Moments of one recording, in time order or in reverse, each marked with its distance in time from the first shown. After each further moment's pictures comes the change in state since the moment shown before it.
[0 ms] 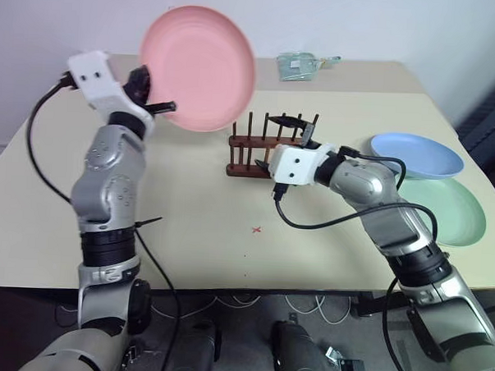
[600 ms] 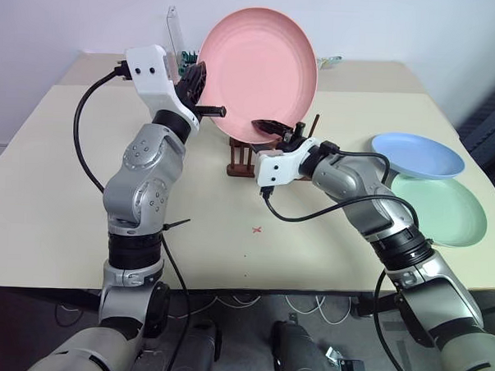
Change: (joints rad) left arm -0.005 -0.077 -0.083 -0.085 -0.015 0.095 -0.040; right arm -0.059 0.039 0.037 0.143 -0.203 -0.135 -0.098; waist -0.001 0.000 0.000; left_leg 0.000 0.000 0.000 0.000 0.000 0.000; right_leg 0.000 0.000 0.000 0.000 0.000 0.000
